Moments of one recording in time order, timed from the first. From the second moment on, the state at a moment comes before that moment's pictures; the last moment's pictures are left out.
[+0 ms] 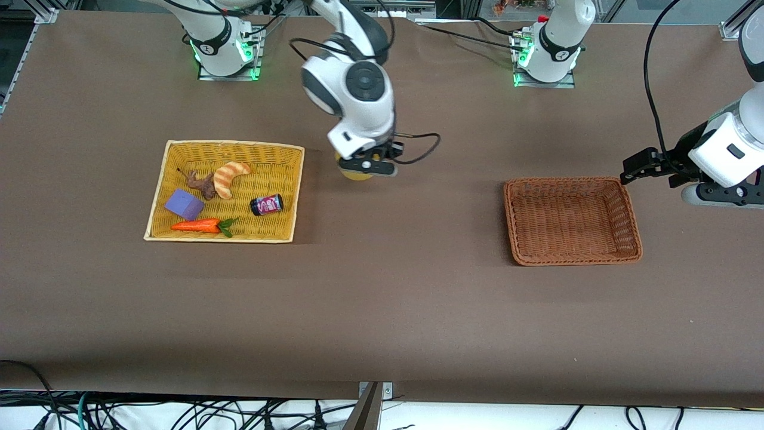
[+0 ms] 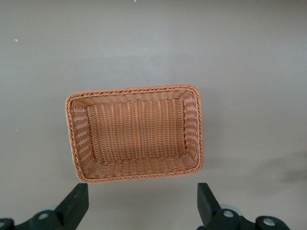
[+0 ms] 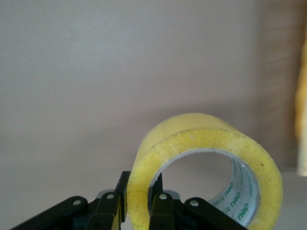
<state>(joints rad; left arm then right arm) 0.04 0.13 -0.07 -1.55 -0.05 1.63 -0.01 0.63 0.61 0.30 -1.53 -0.11 2.08 1.12</state>
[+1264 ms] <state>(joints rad) 0.03 0.13 -0.07 -1.55 -0.06 1.61 -0.01 0.74 0.87 0.21 -1.26 -0.16 2.19 1.26</state>
